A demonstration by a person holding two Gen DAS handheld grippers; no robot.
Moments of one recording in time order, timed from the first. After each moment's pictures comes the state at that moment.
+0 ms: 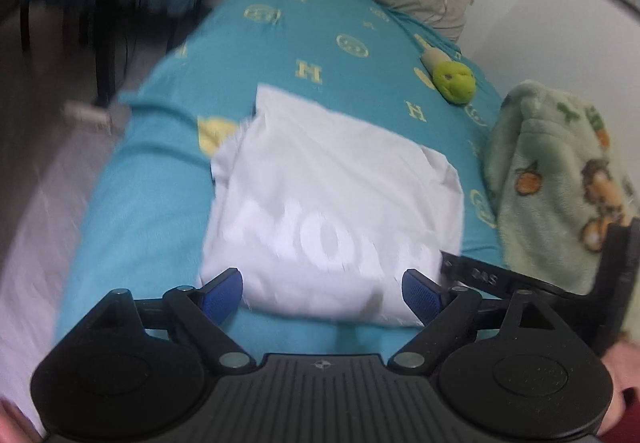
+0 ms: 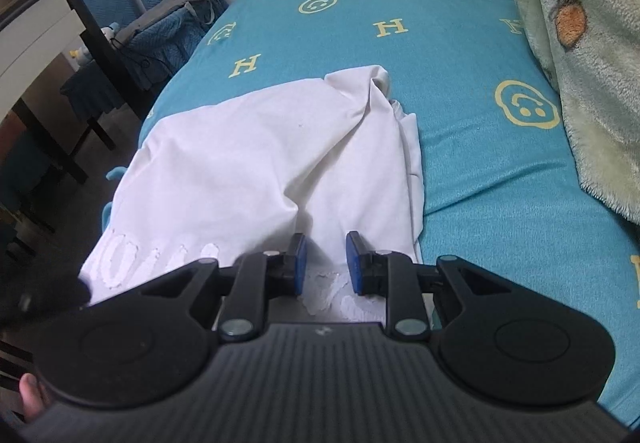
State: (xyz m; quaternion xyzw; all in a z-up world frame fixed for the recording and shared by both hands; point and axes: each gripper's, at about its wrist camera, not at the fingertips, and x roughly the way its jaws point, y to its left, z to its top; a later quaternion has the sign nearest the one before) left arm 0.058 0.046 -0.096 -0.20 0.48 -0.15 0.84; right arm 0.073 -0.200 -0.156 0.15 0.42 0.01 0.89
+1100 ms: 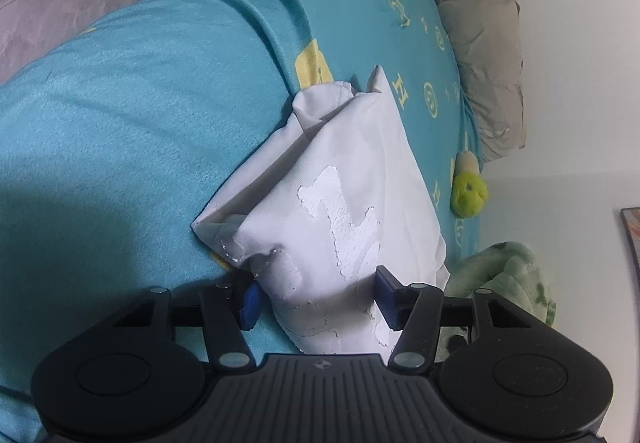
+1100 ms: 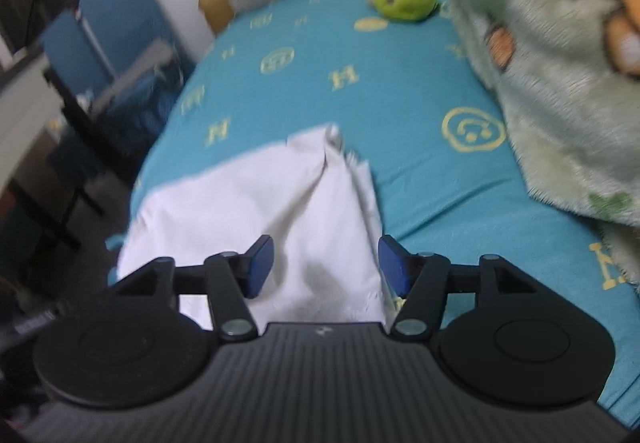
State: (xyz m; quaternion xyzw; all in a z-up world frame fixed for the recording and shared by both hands) left arm 0.073 0.088 -0.177 -0.50 0.46 -0.07 0.72; right arm 0.043 -0.227 -0.115 0.23 0.34 -0.06 0.91
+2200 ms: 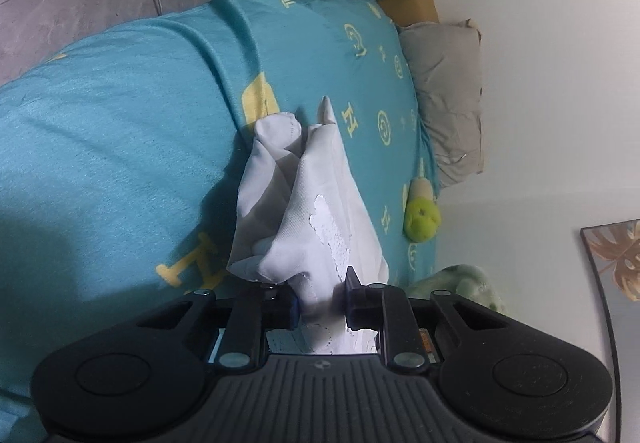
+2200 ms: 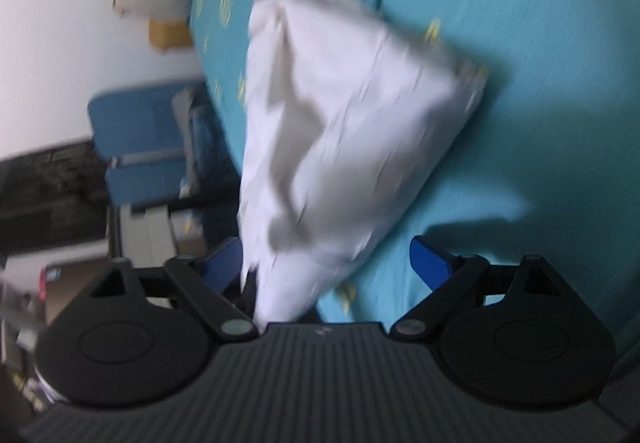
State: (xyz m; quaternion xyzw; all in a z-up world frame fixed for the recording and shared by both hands) left arm 0.076 0.077 -0.151 -0.54 0.40 -0.09 0.74; right arm 0.013 -0.232 -0.208 0.66 0.38 -0.01 0.65
